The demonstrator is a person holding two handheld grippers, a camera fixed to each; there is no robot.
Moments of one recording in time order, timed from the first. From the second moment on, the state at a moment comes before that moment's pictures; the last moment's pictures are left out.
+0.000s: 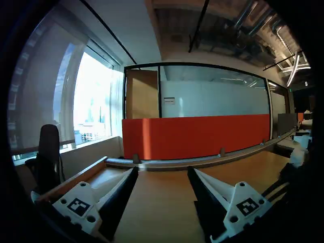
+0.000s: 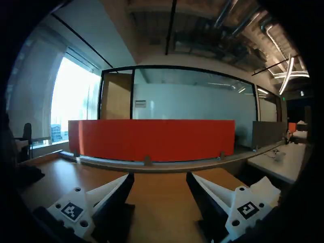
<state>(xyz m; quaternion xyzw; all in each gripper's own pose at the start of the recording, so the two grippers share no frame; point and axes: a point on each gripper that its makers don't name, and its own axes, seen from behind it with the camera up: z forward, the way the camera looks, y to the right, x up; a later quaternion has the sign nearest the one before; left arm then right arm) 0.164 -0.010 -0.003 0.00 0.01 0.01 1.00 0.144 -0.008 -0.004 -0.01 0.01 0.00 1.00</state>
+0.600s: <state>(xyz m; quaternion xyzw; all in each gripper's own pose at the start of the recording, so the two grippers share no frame) 0.185 0.012 -0.004 -0.06 -0.05 0.03 1.00 0.176 -0.033 -0.015 0.04 -0.04 -0.05 1.00</state>
